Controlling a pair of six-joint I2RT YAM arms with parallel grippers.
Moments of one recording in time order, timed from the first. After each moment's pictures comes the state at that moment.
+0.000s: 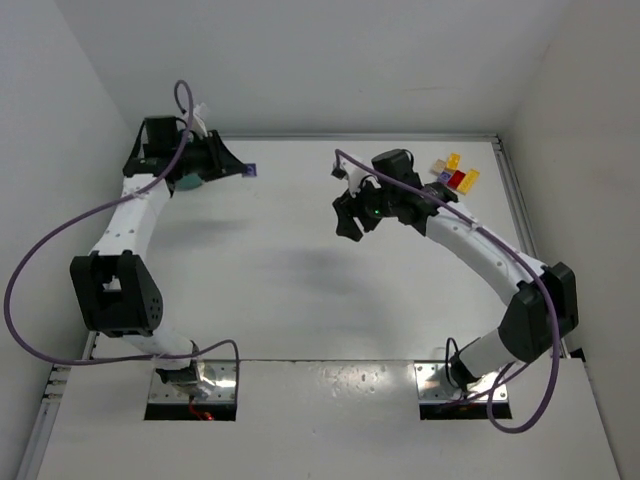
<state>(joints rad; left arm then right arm) 0.04 1.59 1.39 -0.40 0.75 -0.35 0.55 1.52 1.28 -0.52 -0.36 -0.23</state>
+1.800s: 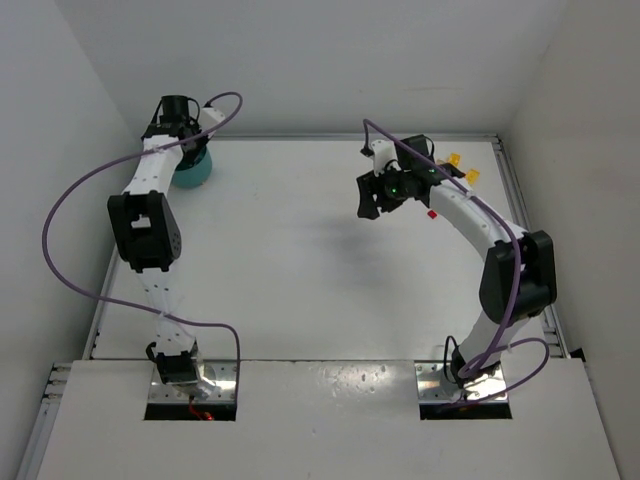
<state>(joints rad) 0.09 2.16 2.01 -0.63 -0.03 0.73 0.31 1.71 1.36 -0.53 -0.39 -0.16</state>
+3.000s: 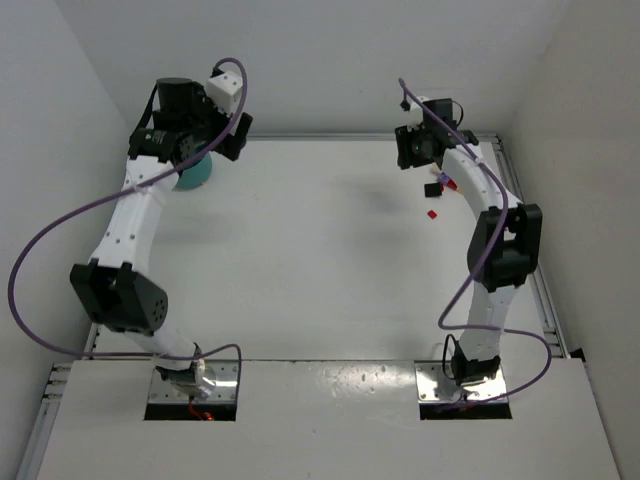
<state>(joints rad) -0.07 1.65 1.79 -0.61 0.20 0.42 0.14 1.95 1.69 -0.52 -0.09 -0.12</state>
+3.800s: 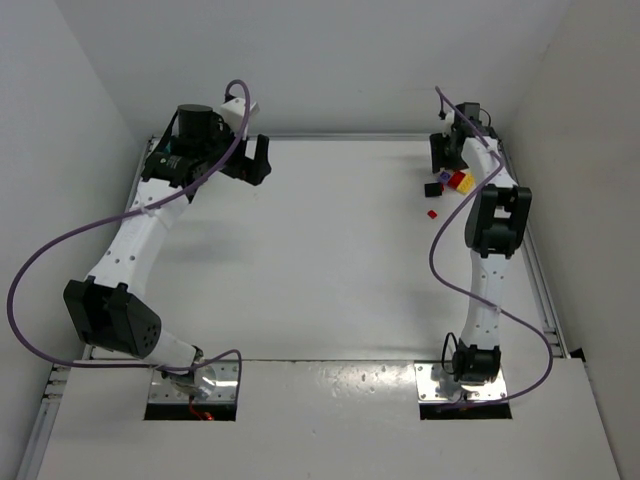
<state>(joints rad) -0.20 1.48 1.54 -0.57 0.29 0.15 -0.09 2.44 2.17 -0.69 0.00 -0.16</state>
